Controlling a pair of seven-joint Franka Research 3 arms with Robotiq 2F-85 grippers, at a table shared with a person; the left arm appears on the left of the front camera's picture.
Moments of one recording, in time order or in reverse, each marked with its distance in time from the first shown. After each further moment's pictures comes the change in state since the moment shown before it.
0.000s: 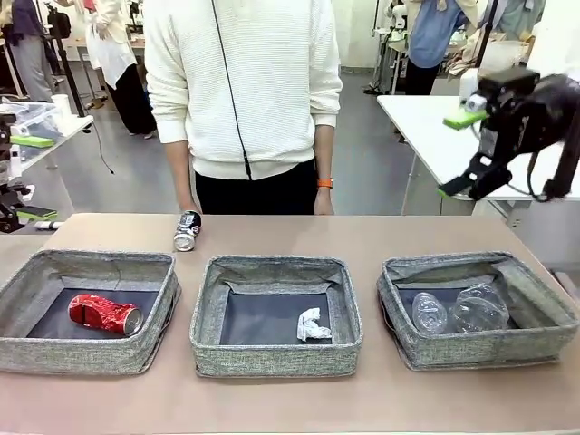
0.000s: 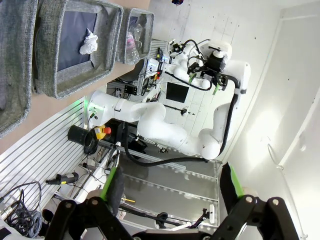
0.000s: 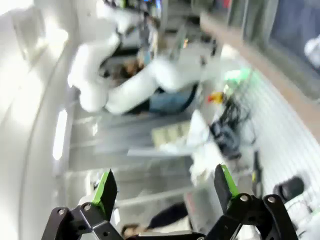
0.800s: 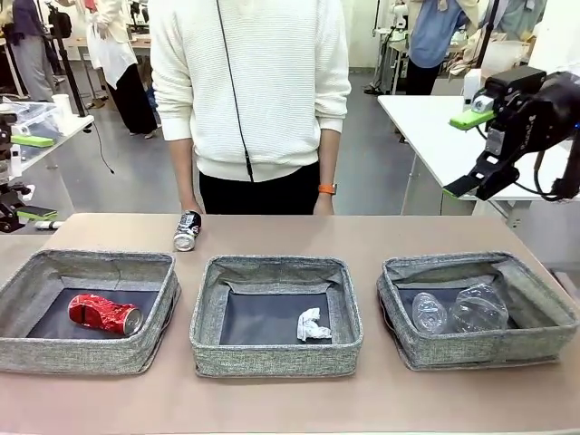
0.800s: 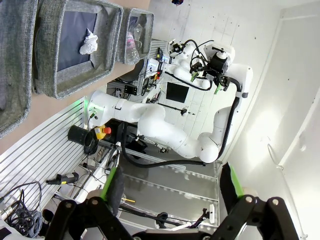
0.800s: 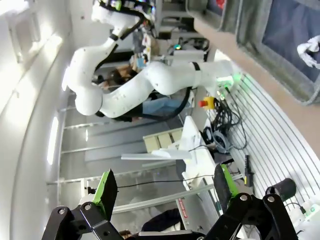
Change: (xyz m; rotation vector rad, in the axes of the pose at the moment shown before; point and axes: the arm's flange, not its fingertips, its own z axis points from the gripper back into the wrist) left arm 0.000 0.000 0.000 0.000 0.000 0.000; right arm -0.012 0.019 0.011 -0.076 -0.089 0.047
